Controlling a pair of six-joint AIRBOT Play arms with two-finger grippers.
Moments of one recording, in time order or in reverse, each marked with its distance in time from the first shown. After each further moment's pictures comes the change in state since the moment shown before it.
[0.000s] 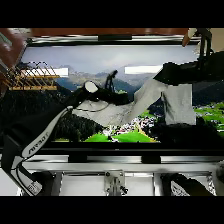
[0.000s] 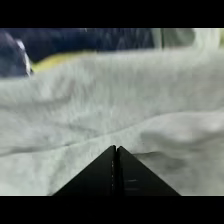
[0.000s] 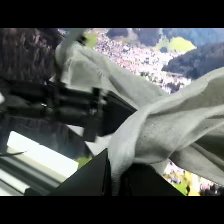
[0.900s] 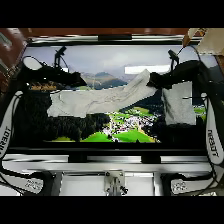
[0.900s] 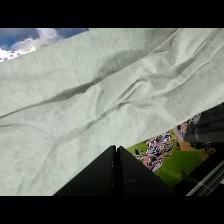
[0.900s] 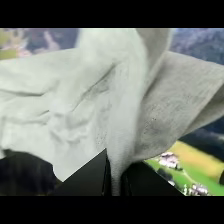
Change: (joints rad) left arm 0.377 0.171 0.000 0.237 -0.286 -0.019; right arm -0.076 -0.406 0.000 0.053 0.175 -0.097
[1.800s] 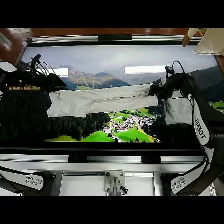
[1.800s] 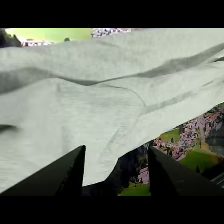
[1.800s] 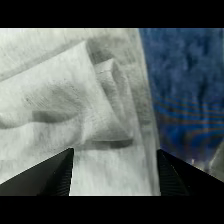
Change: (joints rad) left arm 0.325 0.002 -0.009 0.019 -0.183 0.006; right arm 0.000 -0.262 -0.017 -0.276 0.192 0.106
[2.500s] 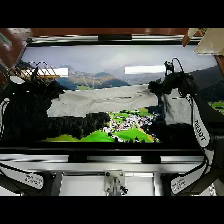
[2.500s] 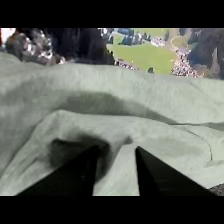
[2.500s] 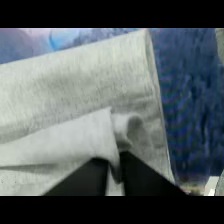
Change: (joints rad) left arm 0.045 -0.062 -0.177 0.035 0.272 -0.112; right arm 0.028 0.031 -0.002 -0.032 0.089 0.026
